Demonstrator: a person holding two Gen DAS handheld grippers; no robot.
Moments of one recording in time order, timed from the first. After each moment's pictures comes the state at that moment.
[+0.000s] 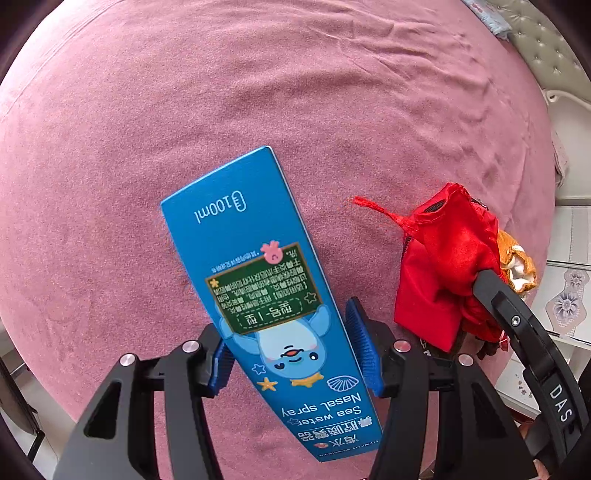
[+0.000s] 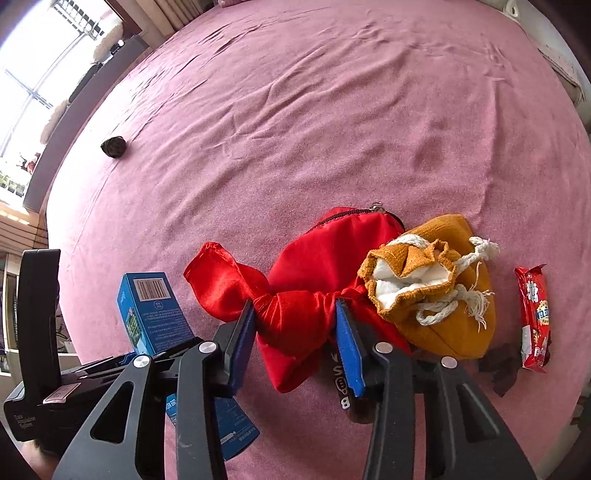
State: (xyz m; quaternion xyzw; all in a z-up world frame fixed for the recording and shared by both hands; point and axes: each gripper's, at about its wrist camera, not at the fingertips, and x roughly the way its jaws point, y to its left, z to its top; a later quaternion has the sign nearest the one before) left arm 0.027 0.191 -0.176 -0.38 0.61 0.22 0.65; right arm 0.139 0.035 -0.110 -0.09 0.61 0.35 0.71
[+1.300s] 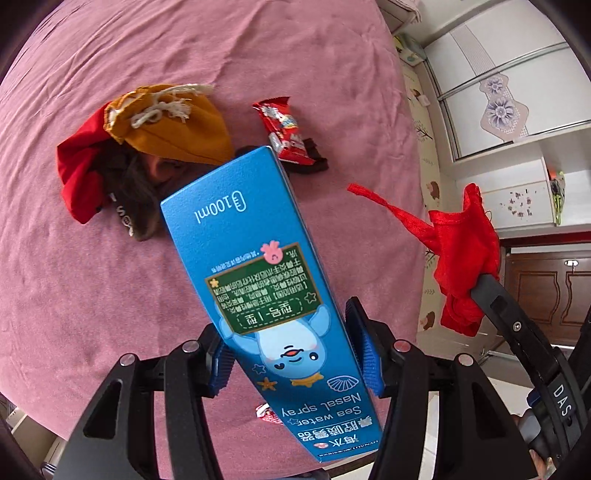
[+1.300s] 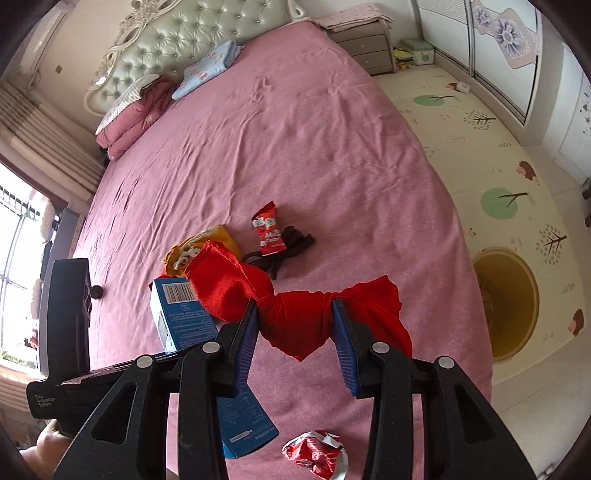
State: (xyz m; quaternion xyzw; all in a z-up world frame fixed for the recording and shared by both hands) left arm 0.084 -0.098 -0.092 -0.20 0.66 -0.05 0.72; right arm 0.080 -0.318 -0.025 0.16 0.55 0.13 0.81
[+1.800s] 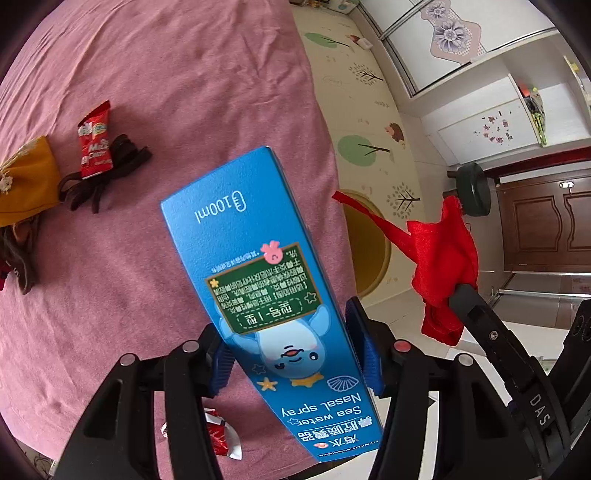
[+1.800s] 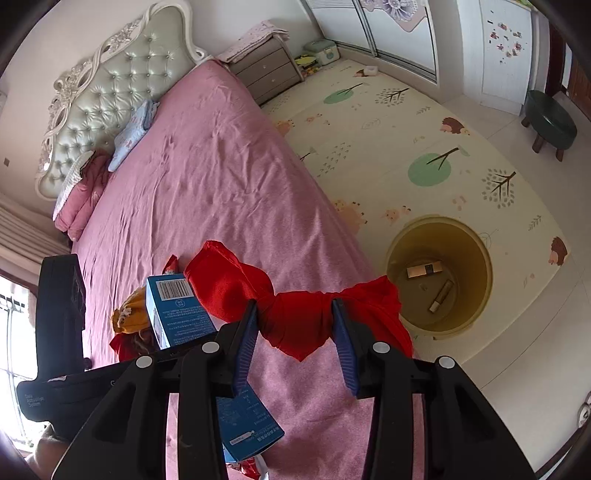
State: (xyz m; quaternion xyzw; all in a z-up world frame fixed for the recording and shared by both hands) left arm 0.117 -0.271 -0.103 -0.11 0.69 -0.14 0.70; right arm 0.056 -0.478 -0.055 0.26 0.53 0.00 0.81
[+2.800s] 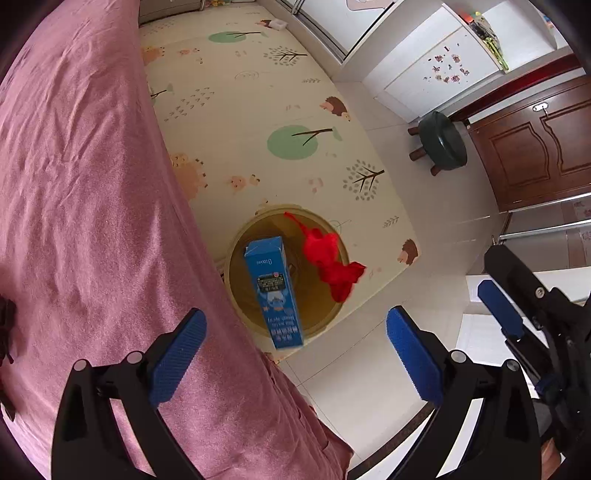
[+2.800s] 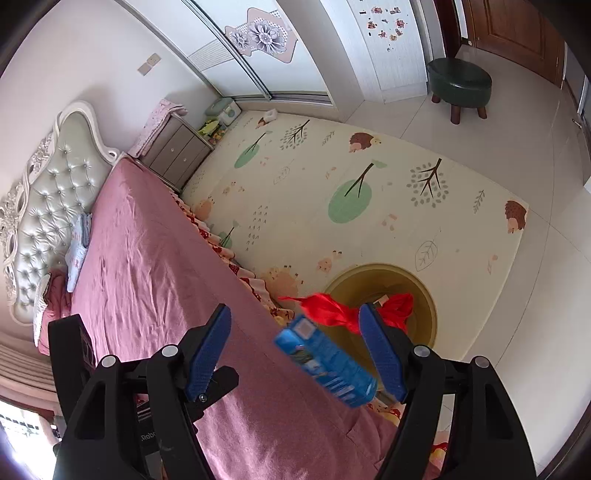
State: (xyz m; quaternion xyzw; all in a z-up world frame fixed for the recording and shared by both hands) left arm 0.177 -0.453 -0.137 -0.01 0.67 -0.24 0.70; right arm 0.072 -0.639 -0.074 0.36 0.45 -0.14 0.80
